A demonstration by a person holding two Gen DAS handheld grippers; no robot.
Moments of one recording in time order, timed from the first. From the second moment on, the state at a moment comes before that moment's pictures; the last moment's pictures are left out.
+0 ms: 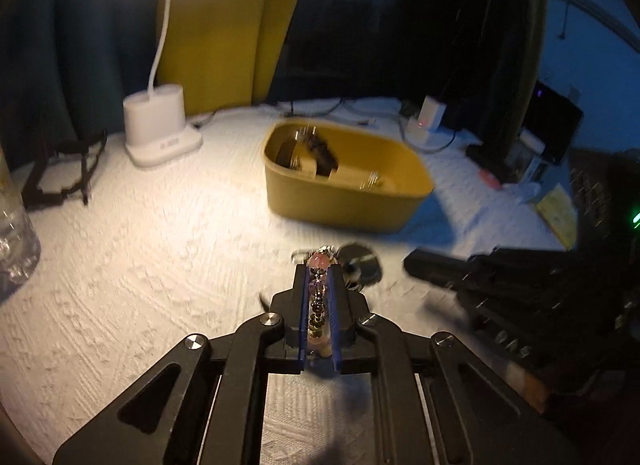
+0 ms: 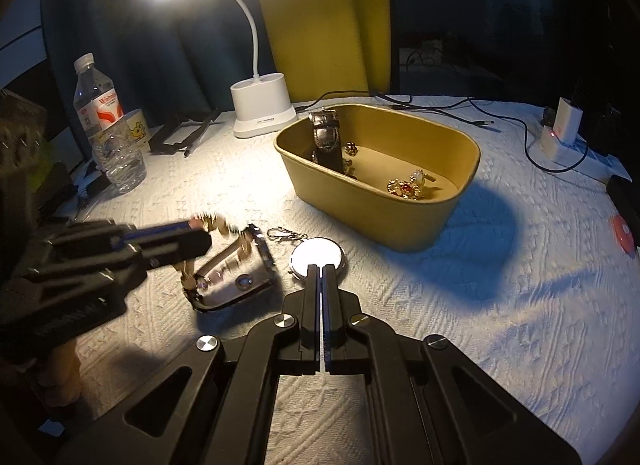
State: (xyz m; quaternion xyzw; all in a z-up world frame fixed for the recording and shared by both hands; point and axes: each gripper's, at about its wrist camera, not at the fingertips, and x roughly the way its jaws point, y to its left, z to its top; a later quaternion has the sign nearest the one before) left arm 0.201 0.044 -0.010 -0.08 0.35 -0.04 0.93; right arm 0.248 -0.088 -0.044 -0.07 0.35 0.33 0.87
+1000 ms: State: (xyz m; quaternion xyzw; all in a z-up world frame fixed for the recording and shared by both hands) left arm 0.154 0.114 0.005 -0.13 0.31 0.04 0.94; right arm 0.260 -0.034 -0.057 -0.13 0.36 0.36 0.85
